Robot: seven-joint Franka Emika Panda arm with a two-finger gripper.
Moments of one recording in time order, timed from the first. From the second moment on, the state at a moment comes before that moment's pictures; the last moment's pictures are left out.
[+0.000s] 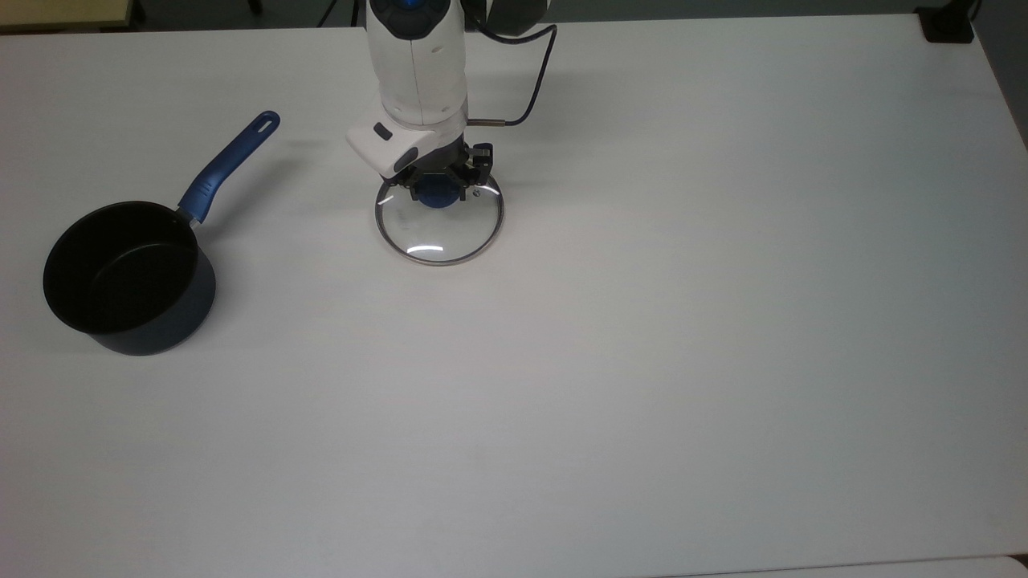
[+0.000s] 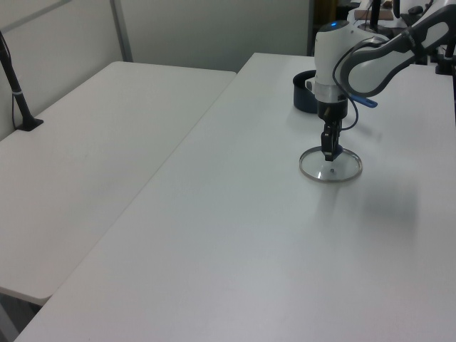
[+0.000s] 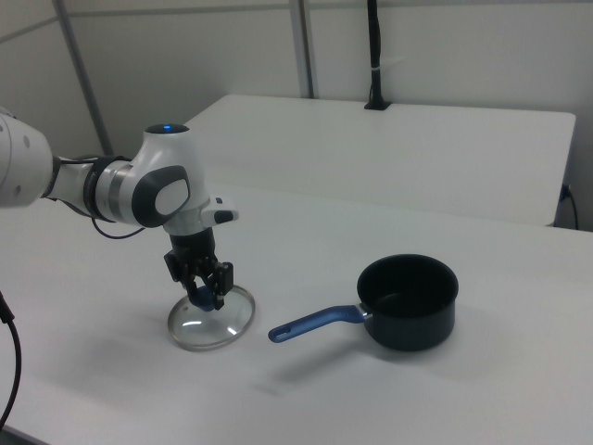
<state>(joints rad) 0.05 0.17 0.00 -2.09 -0.02 2.20 0.02</state>
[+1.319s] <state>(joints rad) -0.33 0.46 -0.02 -1.42 0.04 2.13 -0.18</state>
